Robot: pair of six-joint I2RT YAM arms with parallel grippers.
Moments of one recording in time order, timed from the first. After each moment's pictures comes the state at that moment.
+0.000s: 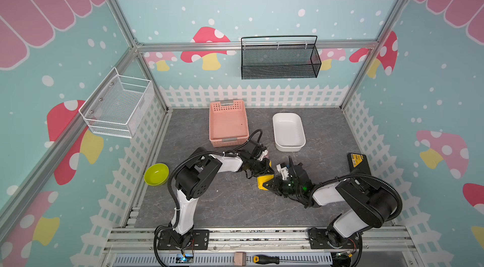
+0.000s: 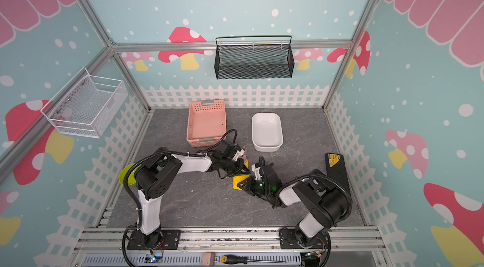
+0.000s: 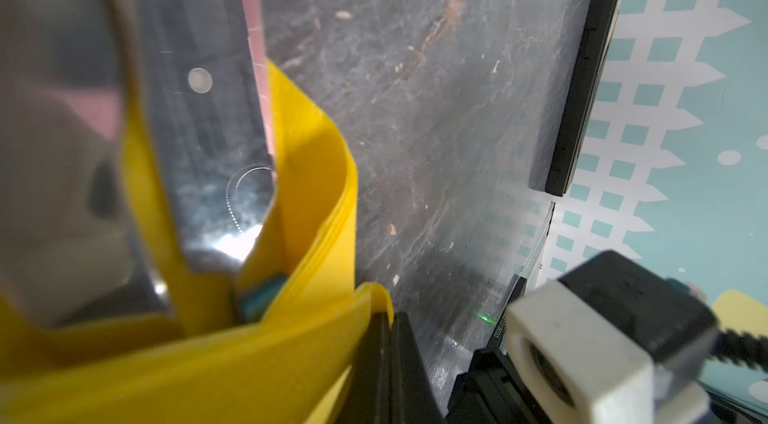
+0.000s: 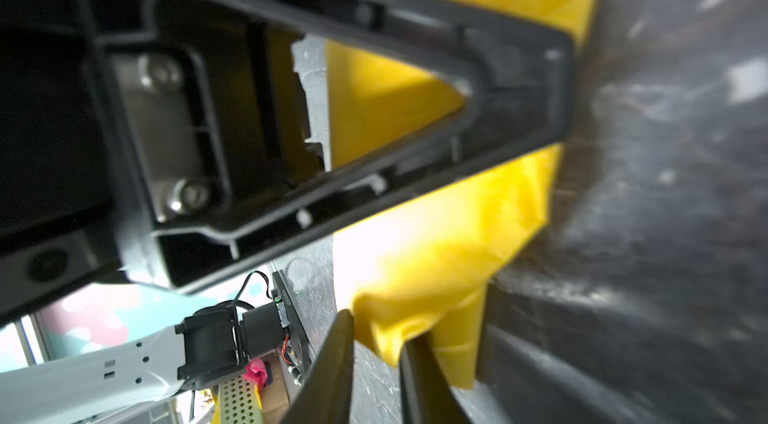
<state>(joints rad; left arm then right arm) -0.70 2.04 1.14 0.01 0.66 -0.87 0.64 1.57 0.30 0.67 -0.52 1.13</state>
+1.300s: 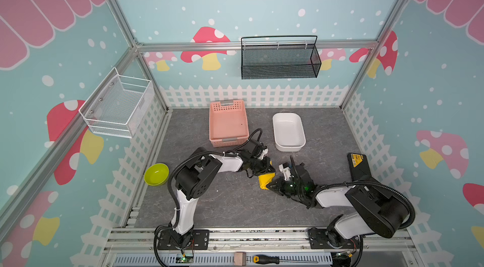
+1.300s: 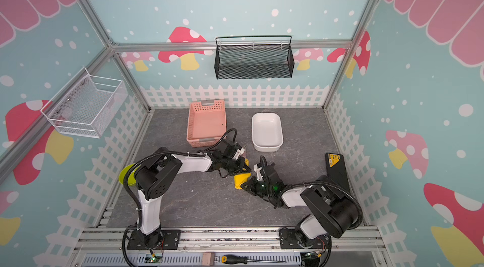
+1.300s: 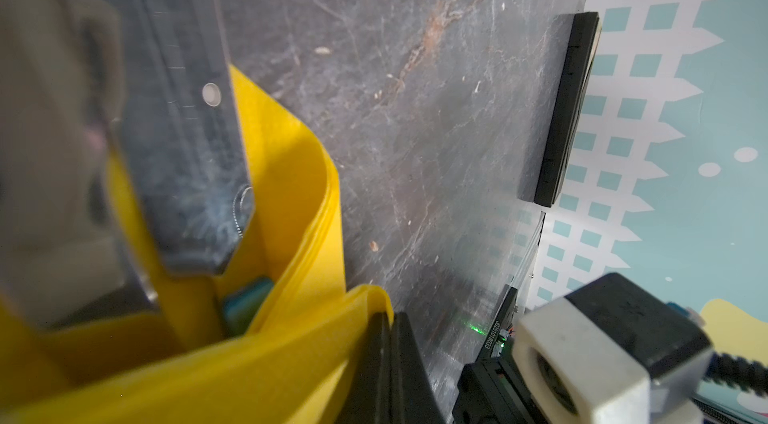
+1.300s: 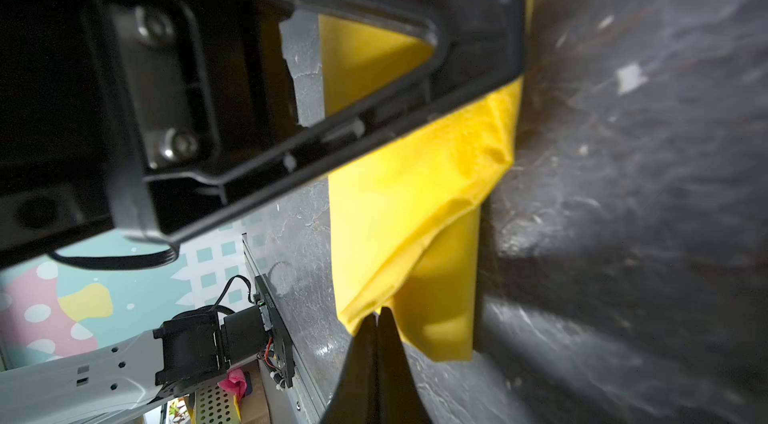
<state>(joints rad) -0.70 2.04 1.14 0.04 0.64 -0.90 0.64 1.49 0.30 0.55 -0.47 1.09</state>
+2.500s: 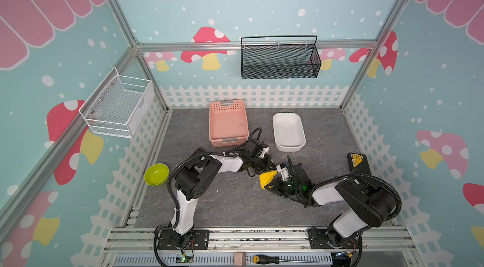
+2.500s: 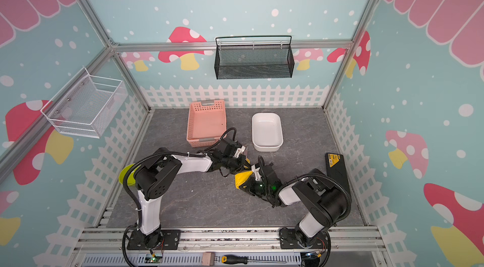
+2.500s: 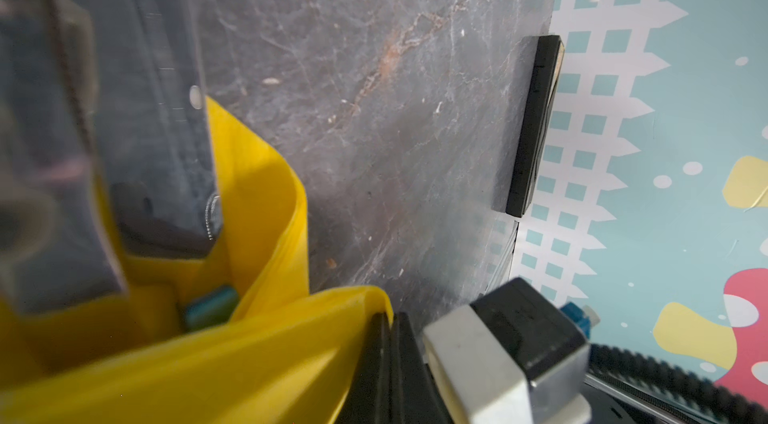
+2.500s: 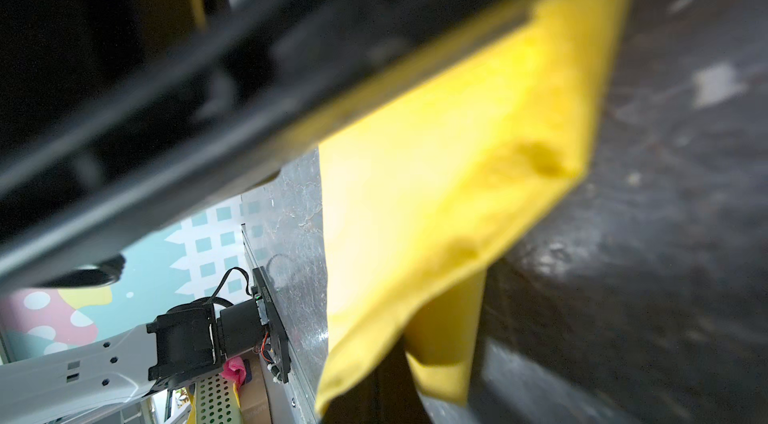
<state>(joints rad) -0.70 2.05 1.14 0.13 0.65 -0.98 0.64 1.58 0.31 0.63 -0.51 1.08</state>
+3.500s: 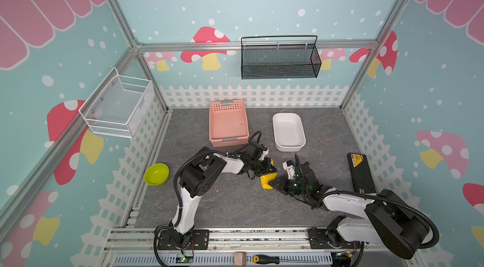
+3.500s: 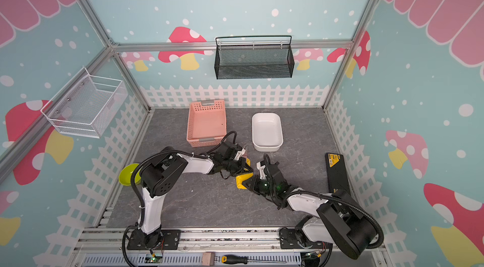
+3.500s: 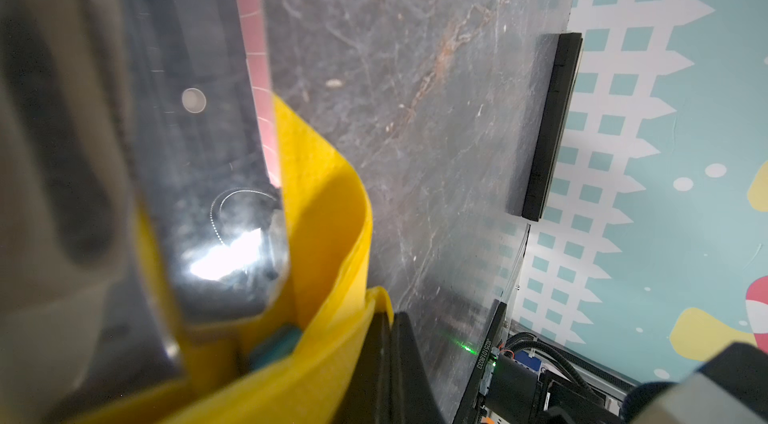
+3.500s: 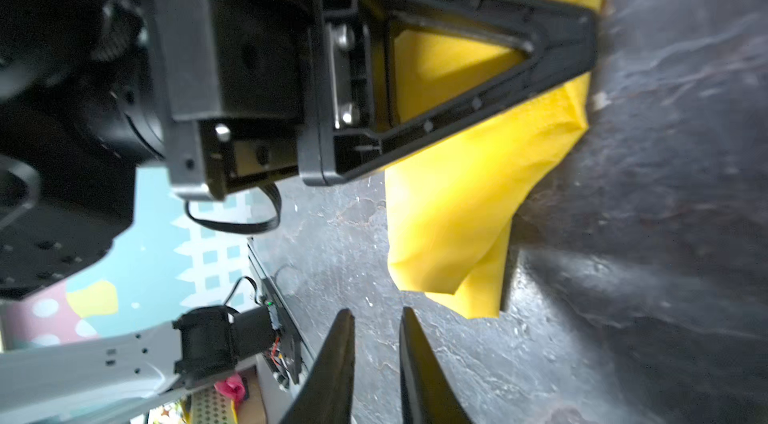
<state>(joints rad) -0.70 2.10 1.11 0.21 0.65 -0.98 0.61 1.26 0.29 0.36 -0.44 1.06</state>
